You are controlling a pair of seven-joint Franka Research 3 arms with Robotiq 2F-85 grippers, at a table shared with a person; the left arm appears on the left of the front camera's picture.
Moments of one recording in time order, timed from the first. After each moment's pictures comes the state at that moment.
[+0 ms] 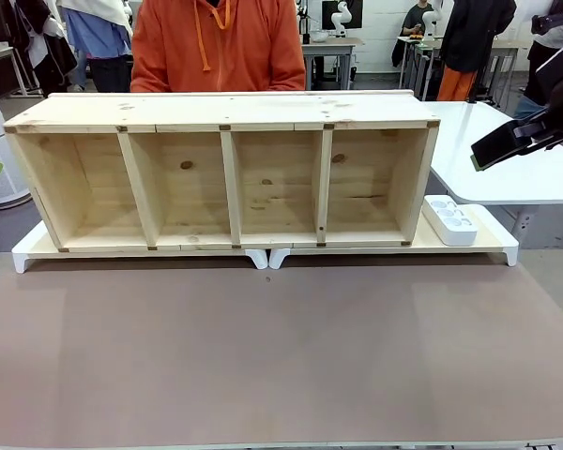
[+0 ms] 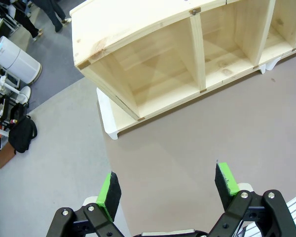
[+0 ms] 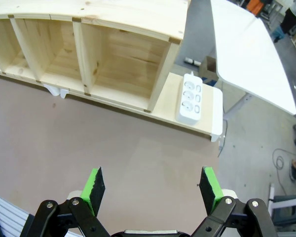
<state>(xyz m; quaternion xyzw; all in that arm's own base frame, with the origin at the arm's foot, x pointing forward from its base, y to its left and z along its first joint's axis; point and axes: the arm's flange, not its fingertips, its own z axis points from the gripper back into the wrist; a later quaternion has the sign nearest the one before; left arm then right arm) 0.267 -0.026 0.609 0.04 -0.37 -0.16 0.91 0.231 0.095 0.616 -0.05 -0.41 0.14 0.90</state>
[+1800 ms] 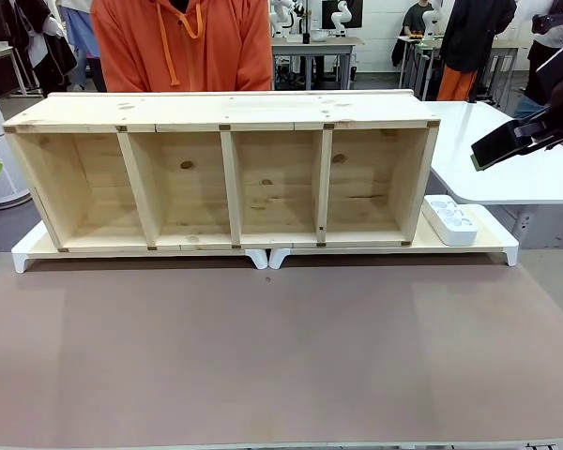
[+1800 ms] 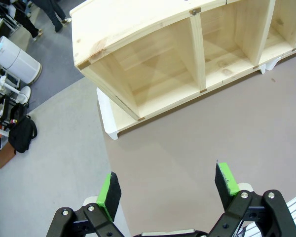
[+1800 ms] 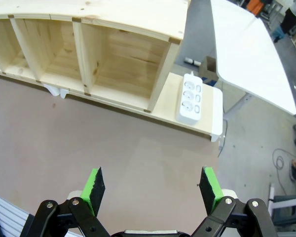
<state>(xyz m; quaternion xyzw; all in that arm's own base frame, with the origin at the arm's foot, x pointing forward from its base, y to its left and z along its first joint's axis) 0.267 -0.026 0.609 0.04 -0.37 -0.16 0.91 0.231 0.095 0.616 -0.05 -0.41 0.14 0.90</state>
